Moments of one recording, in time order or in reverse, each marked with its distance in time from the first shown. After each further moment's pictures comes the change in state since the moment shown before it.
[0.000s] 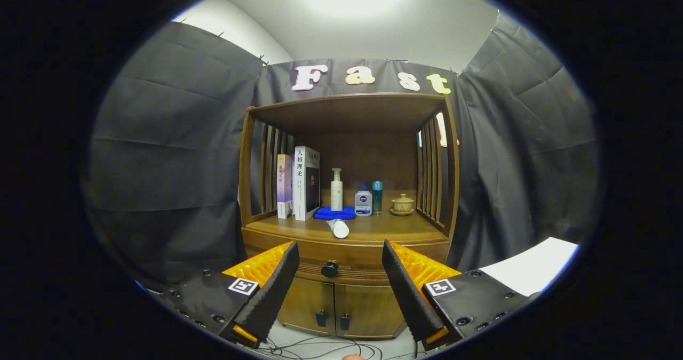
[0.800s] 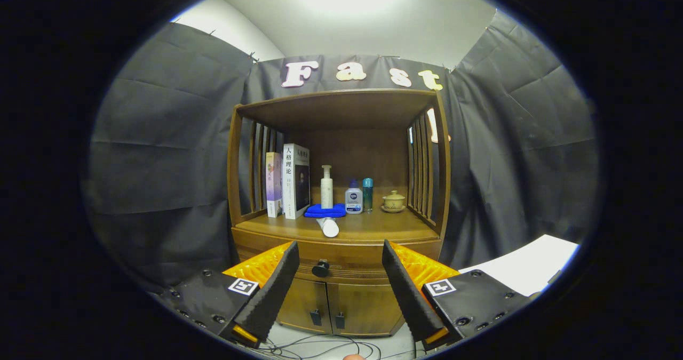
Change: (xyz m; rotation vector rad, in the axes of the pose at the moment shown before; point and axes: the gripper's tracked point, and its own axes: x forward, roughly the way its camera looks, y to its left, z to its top) arm 0.006 -0.015 0.002 0.006 0.018 -0.047
